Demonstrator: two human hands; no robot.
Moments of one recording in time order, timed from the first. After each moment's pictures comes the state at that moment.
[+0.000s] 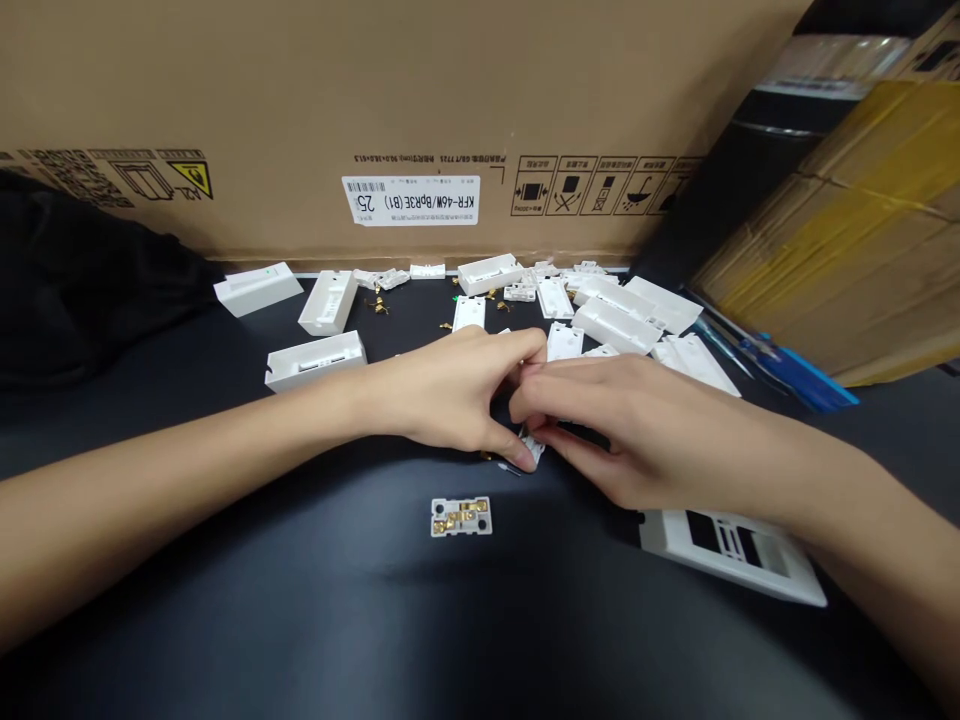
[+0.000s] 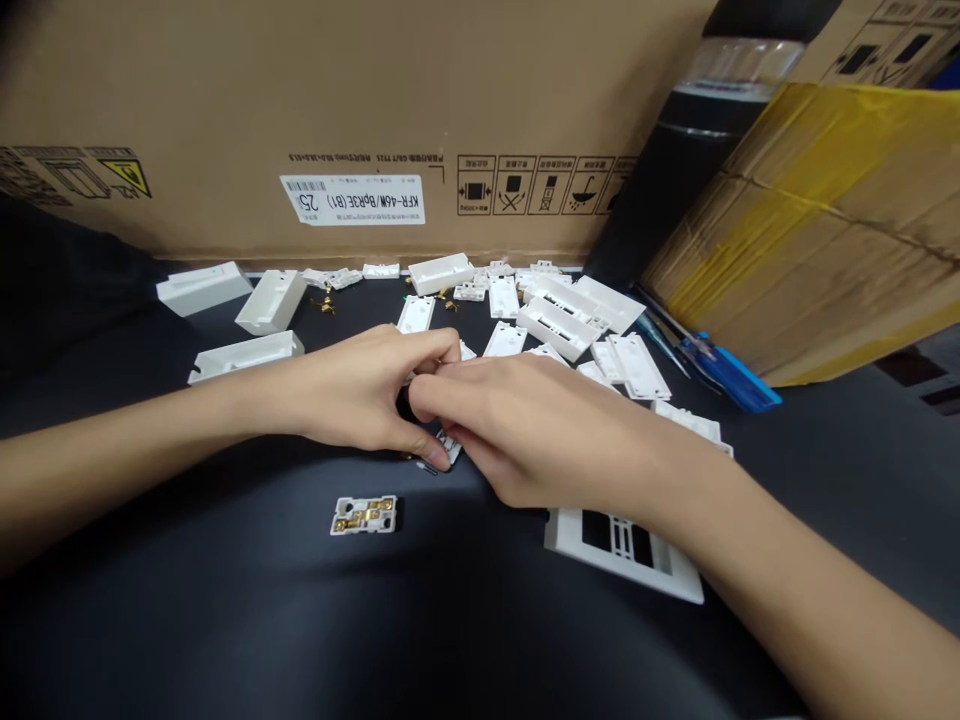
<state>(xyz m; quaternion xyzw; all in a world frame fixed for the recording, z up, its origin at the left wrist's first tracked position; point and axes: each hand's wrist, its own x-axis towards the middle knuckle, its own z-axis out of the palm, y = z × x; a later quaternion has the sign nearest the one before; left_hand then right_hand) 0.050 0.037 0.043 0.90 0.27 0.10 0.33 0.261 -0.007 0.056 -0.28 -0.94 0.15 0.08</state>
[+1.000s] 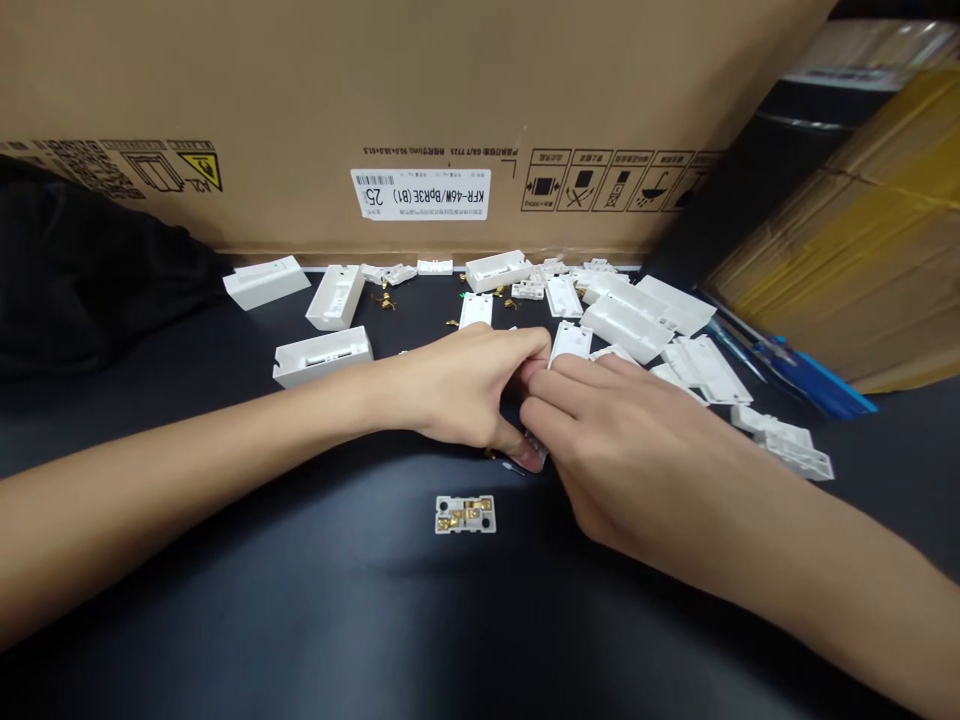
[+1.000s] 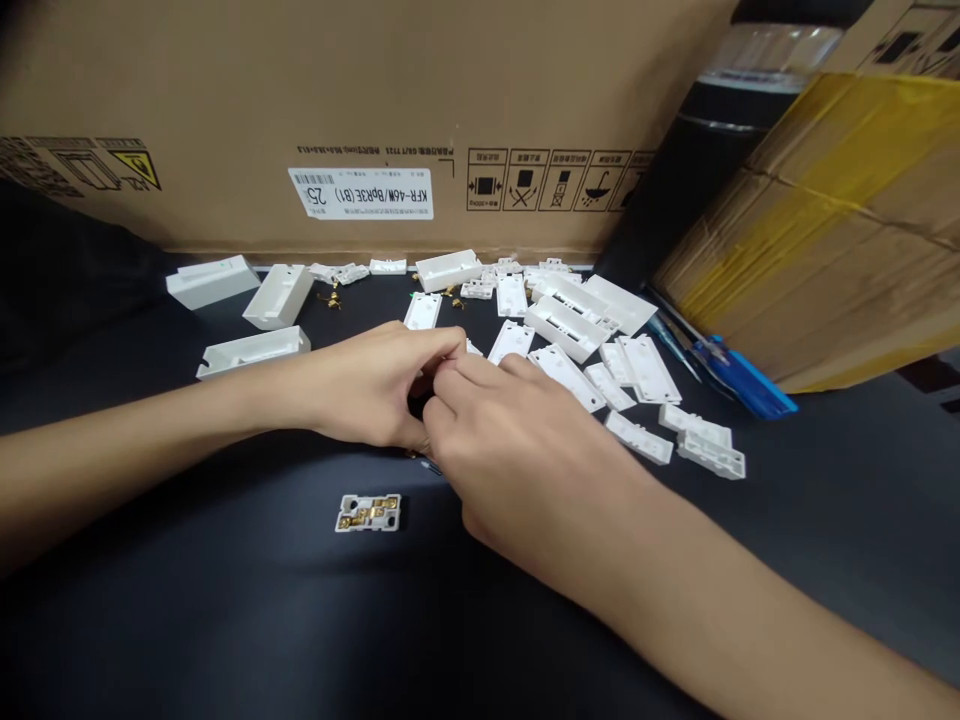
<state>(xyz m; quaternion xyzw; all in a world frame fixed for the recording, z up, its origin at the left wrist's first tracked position) 0.053 0.038 0.043 0.90 0.30 0.09 0.31 0.238 -0.031 0.051 -0.32 -0.95 -0.04 0.06</state>
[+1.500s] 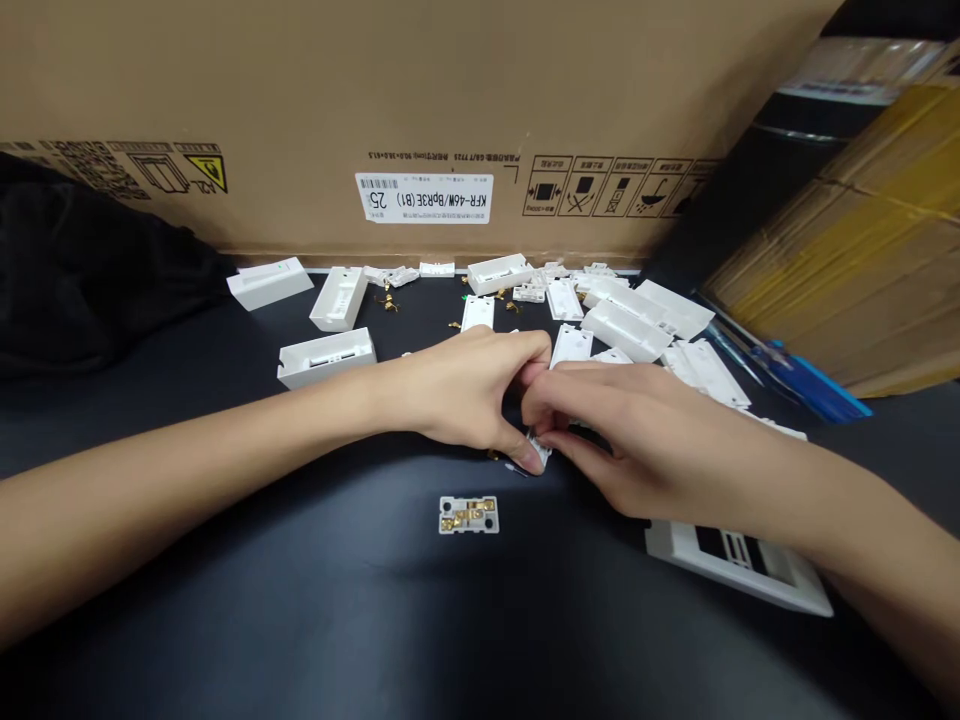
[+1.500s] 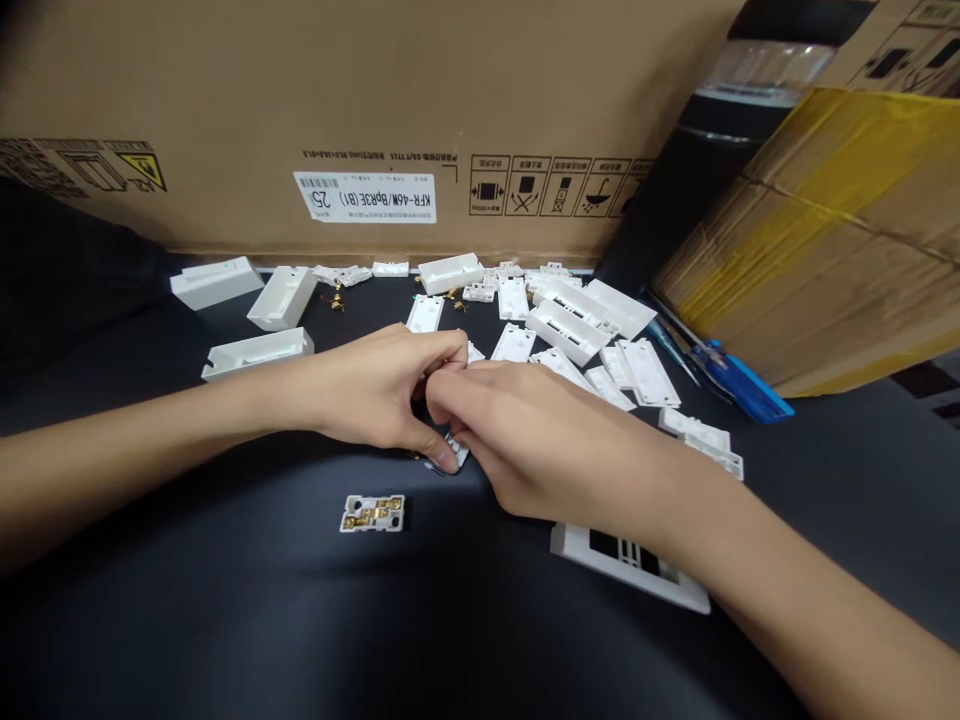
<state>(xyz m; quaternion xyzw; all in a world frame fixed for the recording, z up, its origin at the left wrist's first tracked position) 0.053 0.039 0.042 0.89 0.30 0.09 0.32 0.255 -0.010 0.055 -0.30 -0.94 0.16 0.11</state>
